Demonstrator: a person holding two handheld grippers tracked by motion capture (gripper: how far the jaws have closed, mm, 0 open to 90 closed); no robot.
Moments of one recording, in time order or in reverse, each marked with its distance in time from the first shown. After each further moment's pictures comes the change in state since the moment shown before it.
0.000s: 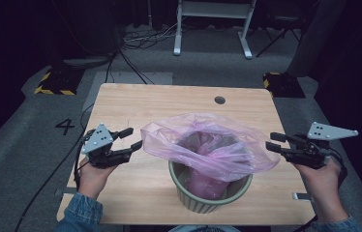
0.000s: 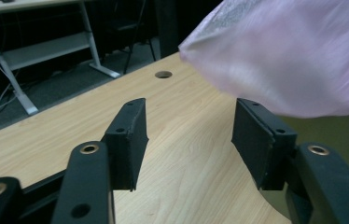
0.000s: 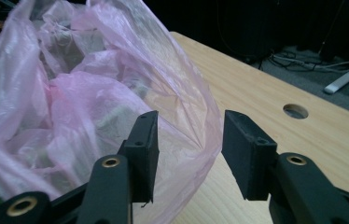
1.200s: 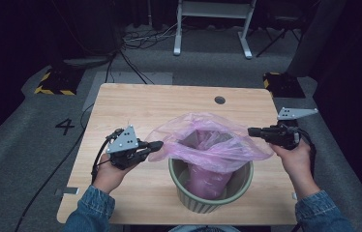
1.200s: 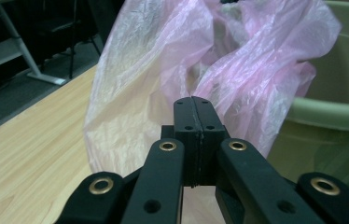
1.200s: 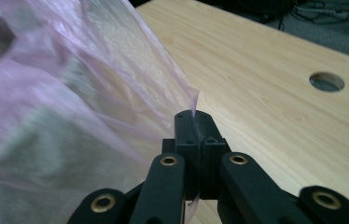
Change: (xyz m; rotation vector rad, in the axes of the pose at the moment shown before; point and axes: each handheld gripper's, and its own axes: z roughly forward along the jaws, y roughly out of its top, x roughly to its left) left arm -0.030 0.016 0.044 0.084 -0.221 0.119; right arm -0.038 0.003 0.075 0.151 0.060 0.105
